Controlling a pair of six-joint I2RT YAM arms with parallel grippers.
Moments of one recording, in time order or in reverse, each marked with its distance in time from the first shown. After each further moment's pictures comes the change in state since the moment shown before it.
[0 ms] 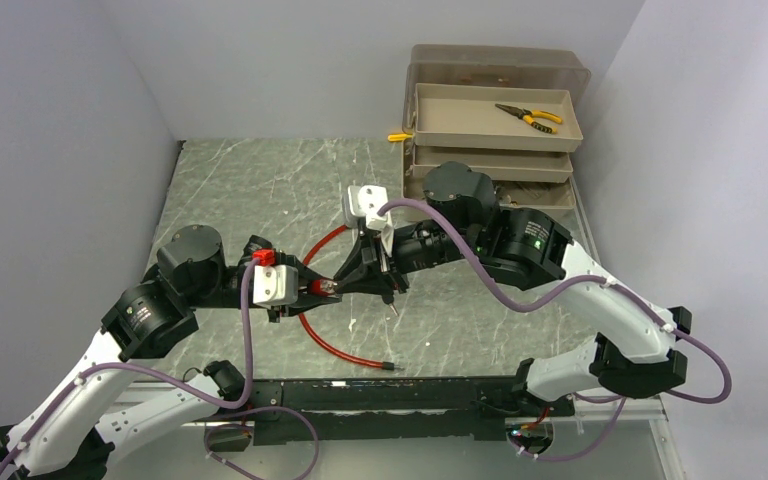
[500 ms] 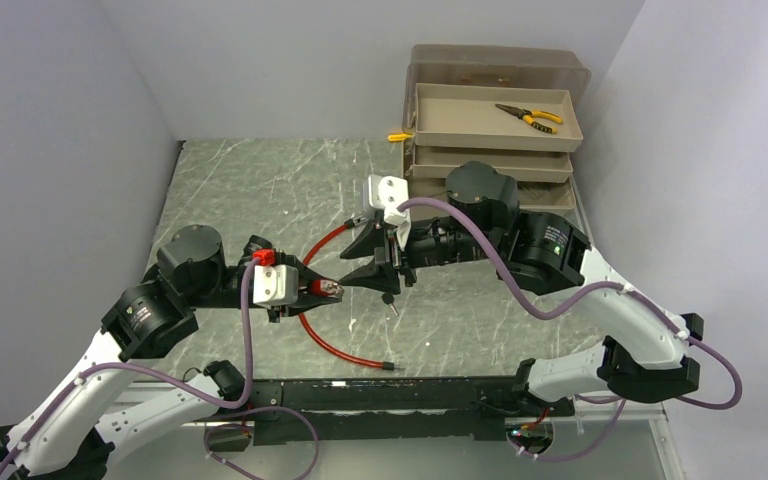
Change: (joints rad) left arm 0.000 0.000 0.000 0.000 0.000 -0.002; right arm 0.002 -0.050 -0.017 0.049 0.119 -0.005
